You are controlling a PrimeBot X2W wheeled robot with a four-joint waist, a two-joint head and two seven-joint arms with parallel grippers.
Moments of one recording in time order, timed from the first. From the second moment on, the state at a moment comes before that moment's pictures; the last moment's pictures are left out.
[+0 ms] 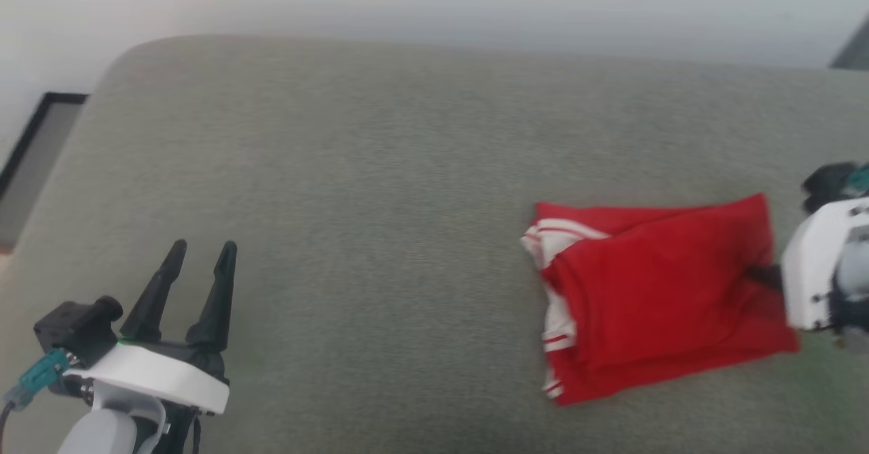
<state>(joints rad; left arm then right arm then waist) -0.13 0.40 -0.14 0.19 -0.65 -0.13 -0.26 -0.51 -0.60 0.36 0.46 0.82 0.13 0.75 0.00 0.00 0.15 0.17</state>
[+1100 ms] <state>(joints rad) -0.49 0.48 -0.42 0.16 -0.64 -0.13 -0.26 -0.89 -0.74 0.22 0.73 0.56 0.13 0.42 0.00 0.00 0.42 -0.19</state>
